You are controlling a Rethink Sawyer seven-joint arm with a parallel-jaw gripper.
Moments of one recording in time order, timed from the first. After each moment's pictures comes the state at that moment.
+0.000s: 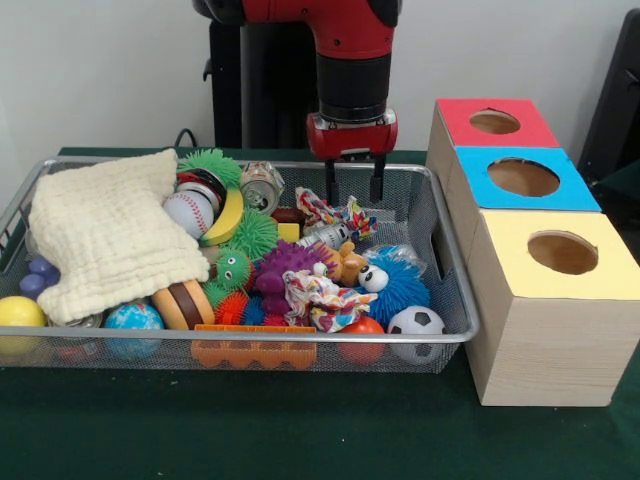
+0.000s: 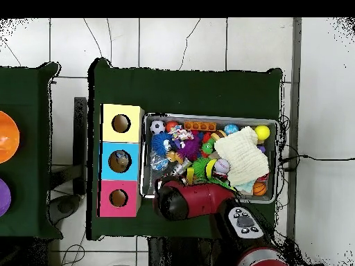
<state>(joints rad) -0.37 -0.60 0.16 1.97 -0.43 0.13 1.72</state>
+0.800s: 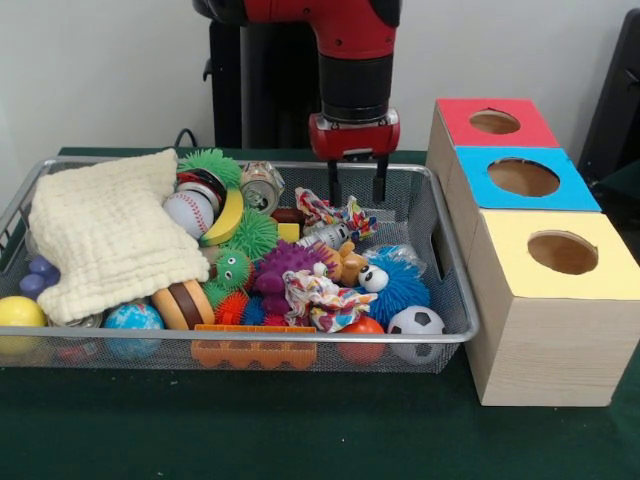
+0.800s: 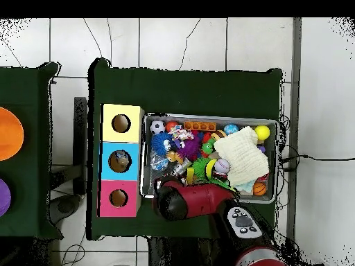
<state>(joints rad) -0.36 -0.60 0.15 1.97 -0.42 0.12 1.72</state>
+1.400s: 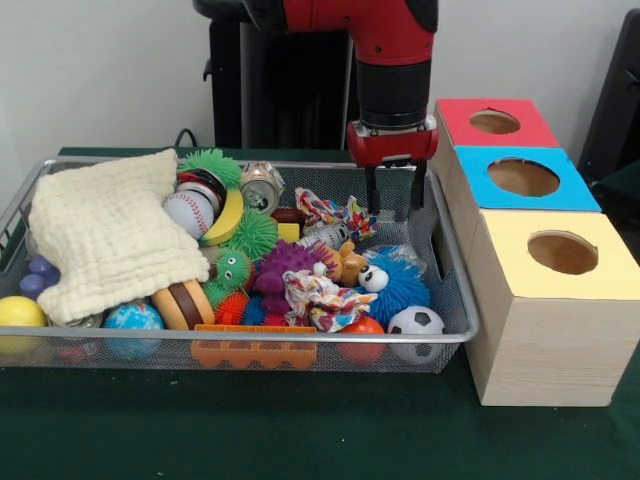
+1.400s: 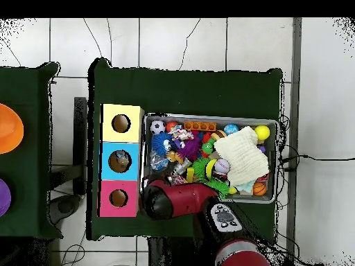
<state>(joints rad) -0.27 -0.57 0.14 1.97 -0.32 0.04 1.72</state>
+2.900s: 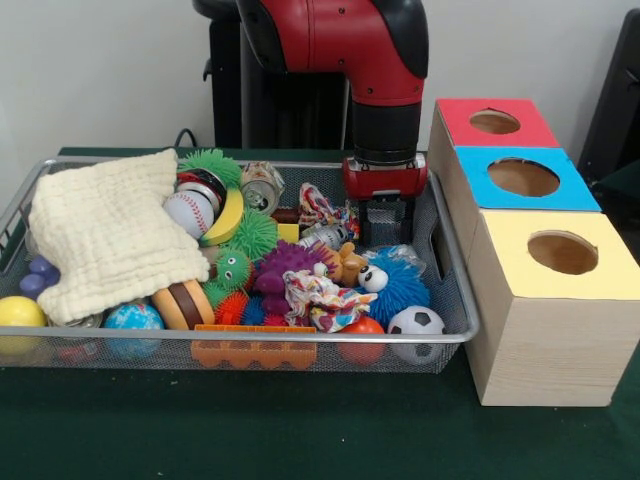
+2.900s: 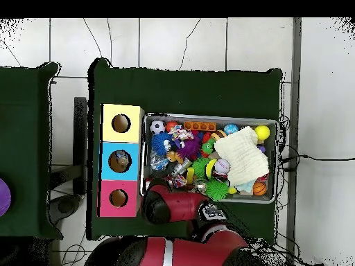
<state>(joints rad) -0.20 -0.39 0.03 1.96 -0.23 -0.21 1.72</state>
